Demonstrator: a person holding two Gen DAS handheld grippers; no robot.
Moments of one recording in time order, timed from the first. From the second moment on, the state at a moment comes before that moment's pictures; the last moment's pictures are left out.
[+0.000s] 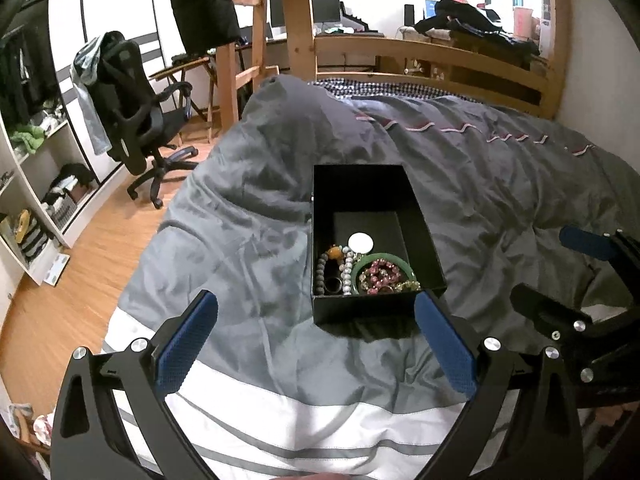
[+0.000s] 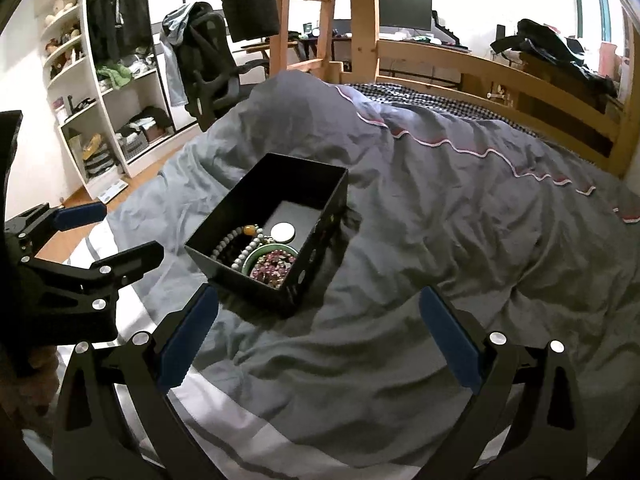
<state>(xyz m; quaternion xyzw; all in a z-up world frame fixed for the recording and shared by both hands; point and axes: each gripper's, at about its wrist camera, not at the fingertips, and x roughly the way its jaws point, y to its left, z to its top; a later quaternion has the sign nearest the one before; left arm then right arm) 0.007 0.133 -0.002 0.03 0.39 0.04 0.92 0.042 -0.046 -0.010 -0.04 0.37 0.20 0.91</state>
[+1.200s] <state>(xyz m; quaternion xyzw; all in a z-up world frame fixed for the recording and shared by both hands) 0.008 0.129 -0.009 0.04 0.41 0.03 0.91 0.042 -0.040 -0.016 -0.04 0.38 0.20 0.90</state>
